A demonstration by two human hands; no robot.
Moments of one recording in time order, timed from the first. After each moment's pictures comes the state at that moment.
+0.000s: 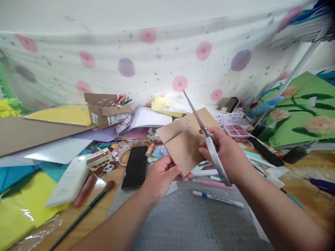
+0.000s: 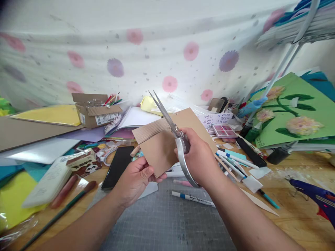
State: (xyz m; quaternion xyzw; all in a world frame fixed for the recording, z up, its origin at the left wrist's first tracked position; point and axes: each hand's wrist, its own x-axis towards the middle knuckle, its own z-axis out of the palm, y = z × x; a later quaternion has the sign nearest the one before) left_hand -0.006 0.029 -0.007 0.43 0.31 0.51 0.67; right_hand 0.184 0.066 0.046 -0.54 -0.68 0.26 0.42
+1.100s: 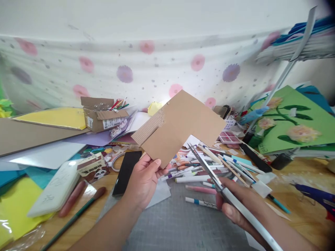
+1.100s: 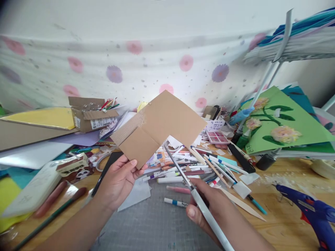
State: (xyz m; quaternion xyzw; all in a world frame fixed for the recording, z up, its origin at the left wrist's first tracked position) left_hand -0.009 0.032 0.011 0.33 0.35 0.65 0.59; right_hand 0.247 -0.015 0.031 -0.47 -0.80 0.28 0.24
